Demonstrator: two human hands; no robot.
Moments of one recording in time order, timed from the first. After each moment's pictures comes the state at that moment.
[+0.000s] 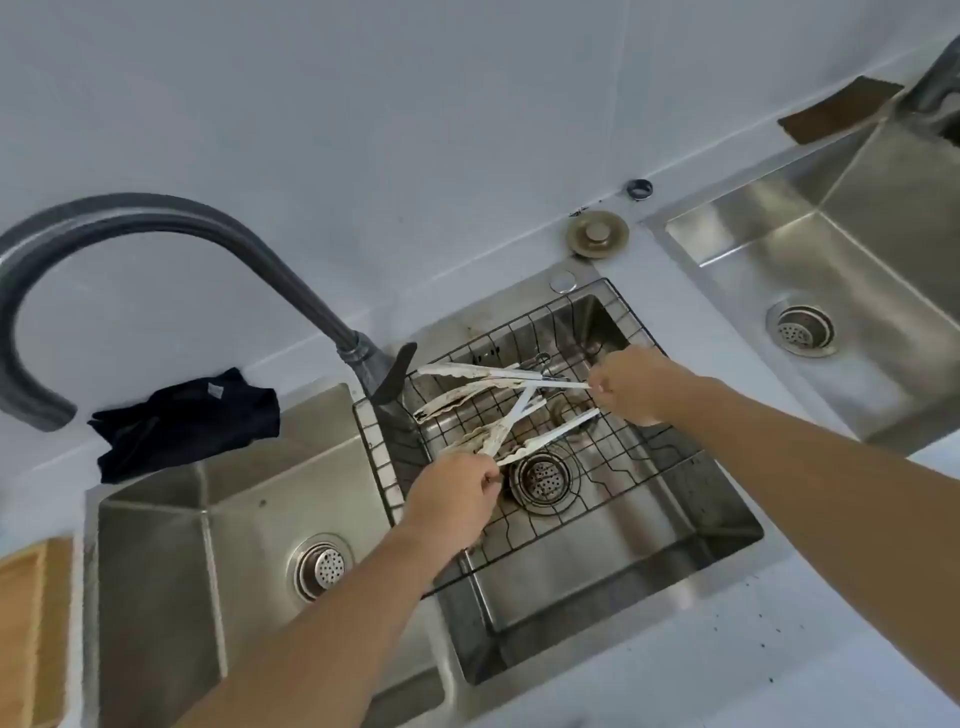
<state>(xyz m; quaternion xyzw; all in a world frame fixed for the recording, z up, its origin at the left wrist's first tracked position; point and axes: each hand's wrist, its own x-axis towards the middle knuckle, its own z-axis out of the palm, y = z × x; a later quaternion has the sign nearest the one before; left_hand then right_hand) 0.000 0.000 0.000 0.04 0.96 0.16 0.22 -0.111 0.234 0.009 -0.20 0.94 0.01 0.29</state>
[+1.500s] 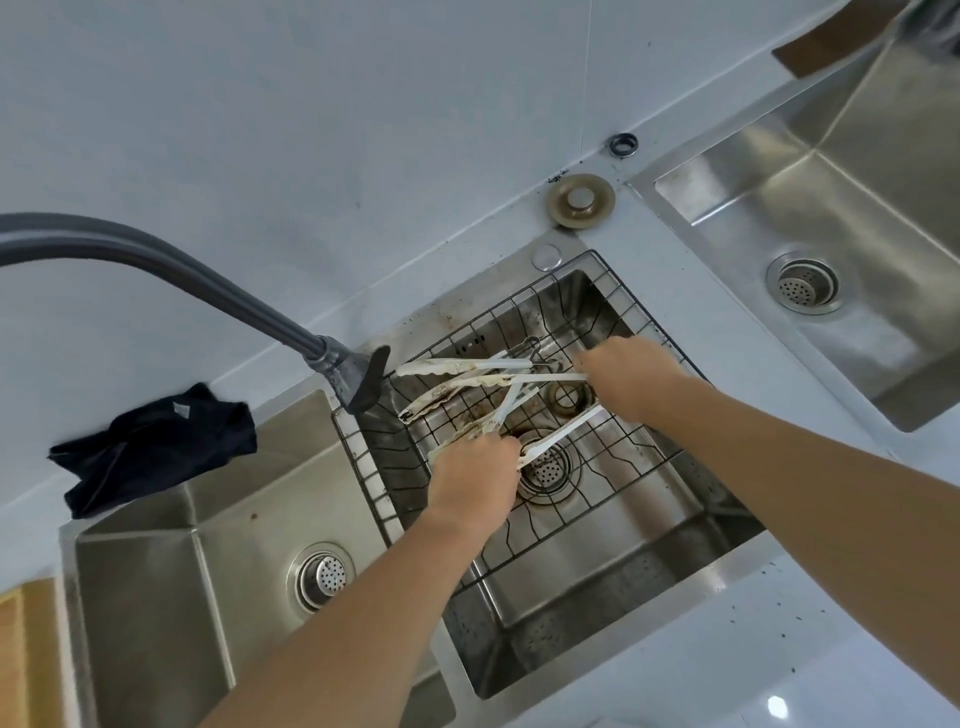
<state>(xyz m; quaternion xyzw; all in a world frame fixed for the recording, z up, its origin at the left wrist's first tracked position) -0.030 0.034 -0.014 0.14 0.97 0.01 0.21 -0.111 0.229 -0.022 -0.16 0.96 0.00 0.24</state>
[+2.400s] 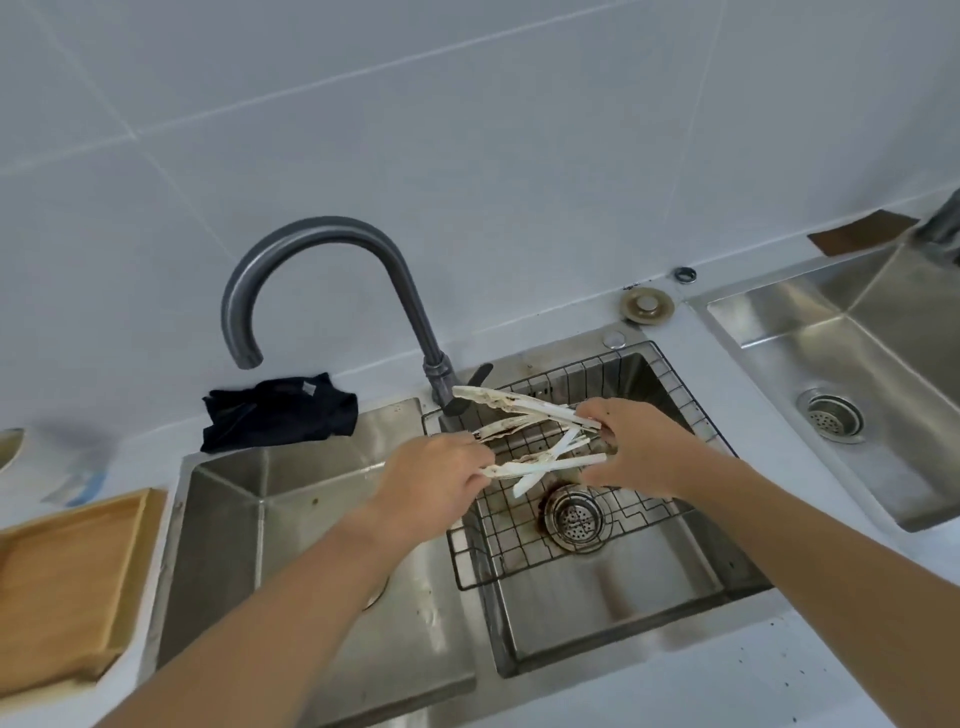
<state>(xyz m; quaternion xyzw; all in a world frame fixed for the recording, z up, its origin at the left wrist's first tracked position) 0.033 -0.059 0.105 0.15 0.98 0.05 0.07 -0.034 0.183 0.081 -0.16 0.93 -0.26 0.22</state>
